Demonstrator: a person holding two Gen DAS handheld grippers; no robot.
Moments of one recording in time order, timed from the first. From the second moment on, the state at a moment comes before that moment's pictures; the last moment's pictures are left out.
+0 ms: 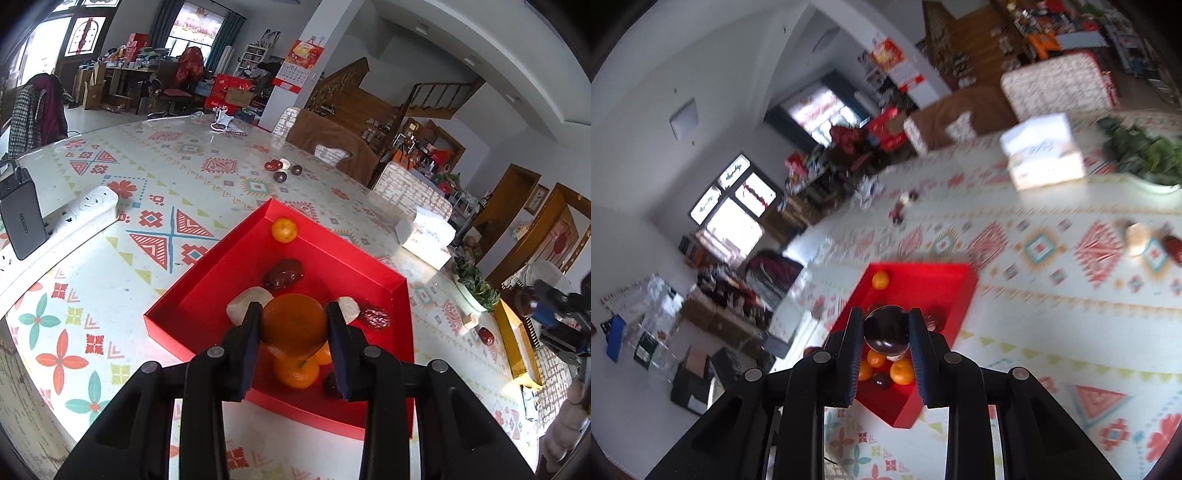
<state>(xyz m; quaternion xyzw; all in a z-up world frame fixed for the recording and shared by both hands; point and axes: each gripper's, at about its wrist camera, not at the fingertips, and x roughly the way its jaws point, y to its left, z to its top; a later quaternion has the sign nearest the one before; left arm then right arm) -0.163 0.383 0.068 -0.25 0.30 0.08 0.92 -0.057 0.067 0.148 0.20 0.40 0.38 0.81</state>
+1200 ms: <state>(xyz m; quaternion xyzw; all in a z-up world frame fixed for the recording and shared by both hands) -0.125 0.367 0.067 -0.17 0.32 0.09 0.93 0.031 0.210 0.051 0.13 0.50 0.35 0.78</state>
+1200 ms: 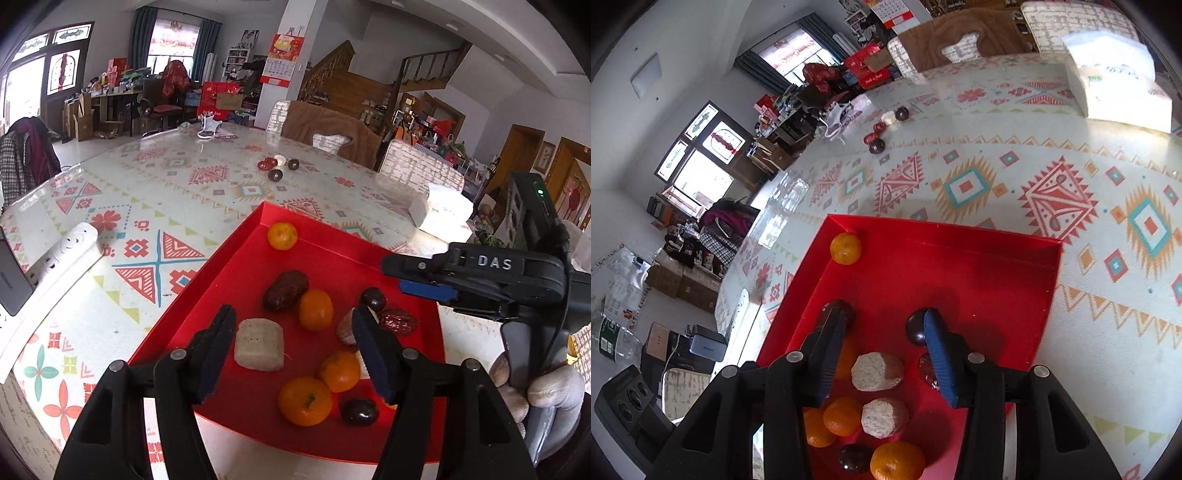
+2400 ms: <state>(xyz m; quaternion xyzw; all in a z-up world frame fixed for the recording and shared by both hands) -0.196 0.225 0.133 0.00 0.21 0.19 0.96 -0.131 0.058 0.108 0.05 0.34 0.26 0.90</state>
